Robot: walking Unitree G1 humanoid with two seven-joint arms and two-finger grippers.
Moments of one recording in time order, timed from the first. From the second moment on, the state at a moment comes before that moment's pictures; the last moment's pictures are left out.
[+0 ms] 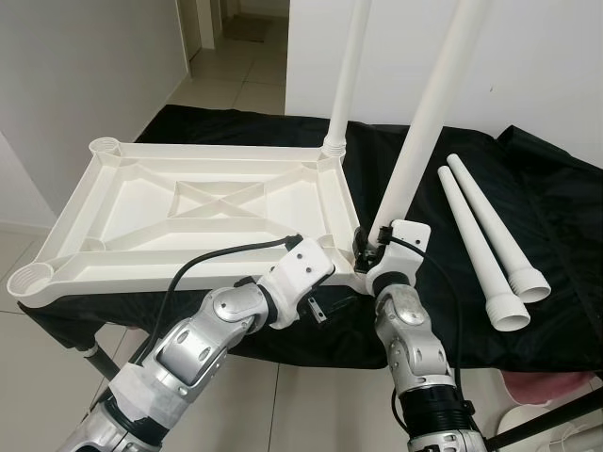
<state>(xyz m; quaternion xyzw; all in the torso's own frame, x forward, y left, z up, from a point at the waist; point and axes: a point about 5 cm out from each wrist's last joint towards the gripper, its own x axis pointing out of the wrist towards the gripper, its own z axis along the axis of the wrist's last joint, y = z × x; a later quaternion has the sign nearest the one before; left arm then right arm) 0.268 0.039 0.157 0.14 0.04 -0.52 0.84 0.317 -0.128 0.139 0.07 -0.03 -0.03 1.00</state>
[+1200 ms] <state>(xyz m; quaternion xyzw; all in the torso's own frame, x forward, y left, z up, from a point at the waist) 0.267 0.037 0.155 0.14 0.04 -0.52 0.84 0.340 -0.151 0.136 -0.06 -0.03 0.24 0.97</state>
